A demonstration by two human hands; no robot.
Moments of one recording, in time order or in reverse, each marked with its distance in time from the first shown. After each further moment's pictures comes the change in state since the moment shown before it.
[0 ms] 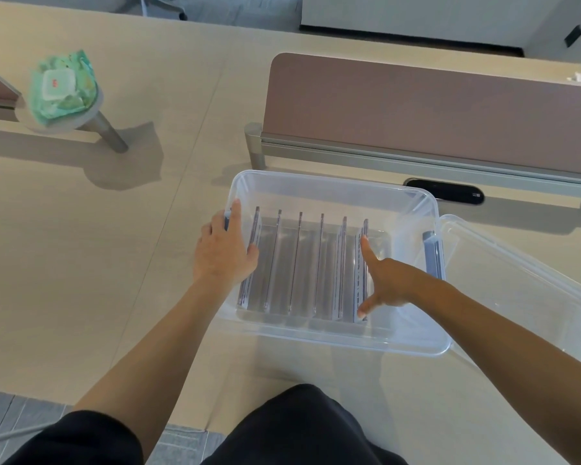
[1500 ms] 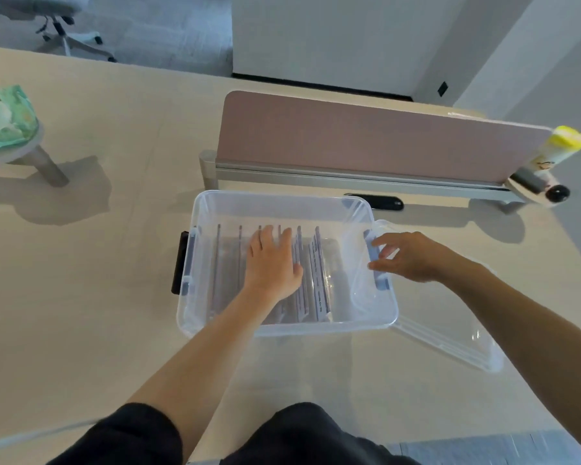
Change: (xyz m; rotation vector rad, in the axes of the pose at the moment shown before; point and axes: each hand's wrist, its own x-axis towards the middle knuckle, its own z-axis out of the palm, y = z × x) left_hand -0.036 0.100 0.002 -0.110 -0.039 0.373; right_hand -0.114 0.019 -0.043 0.079 0.407 0.218
